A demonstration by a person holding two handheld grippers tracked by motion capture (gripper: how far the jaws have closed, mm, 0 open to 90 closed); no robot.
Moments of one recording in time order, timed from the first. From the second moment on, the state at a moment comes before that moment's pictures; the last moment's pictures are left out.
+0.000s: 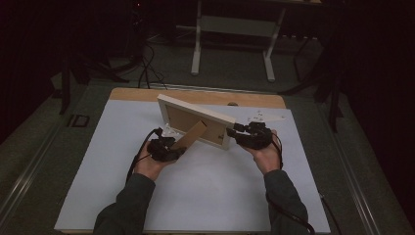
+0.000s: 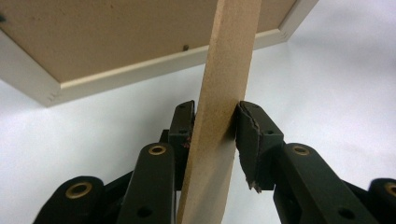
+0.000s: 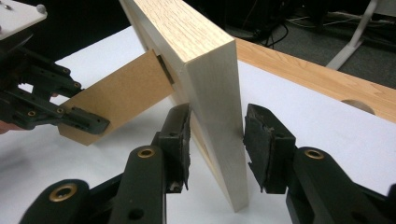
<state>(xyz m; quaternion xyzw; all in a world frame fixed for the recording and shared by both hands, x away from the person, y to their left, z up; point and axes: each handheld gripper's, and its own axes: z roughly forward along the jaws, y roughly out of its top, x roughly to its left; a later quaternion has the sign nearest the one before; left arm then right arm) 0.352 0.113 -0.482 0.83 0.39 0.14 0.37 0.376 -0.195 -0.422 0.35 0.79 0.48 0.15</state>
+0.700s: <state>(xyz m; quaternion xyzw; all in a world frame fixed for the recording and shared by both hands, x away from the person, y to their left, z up) 0.346 0.116 -0.490 0.82 0.40 0.14 0.38 0.371 -0.190 -0.426 0.33 0.80 0.48 0.14</state>
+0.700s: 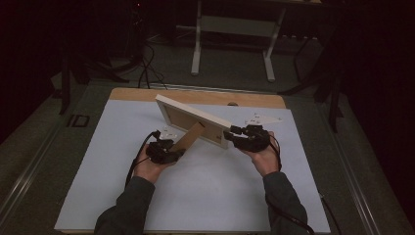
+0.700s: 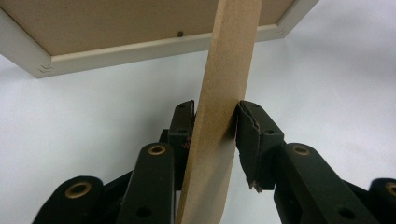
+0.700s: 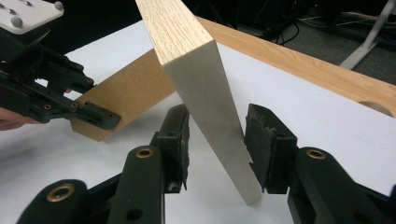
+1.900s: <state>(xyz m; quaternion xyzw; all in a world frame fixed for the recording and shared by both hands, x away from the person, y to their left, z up) 0.338 0.118 -0.500 0.82 0.40 0.13 0.38 0.361 -0.192 -0.433 0.30 0.81 0.49 0.13</state>
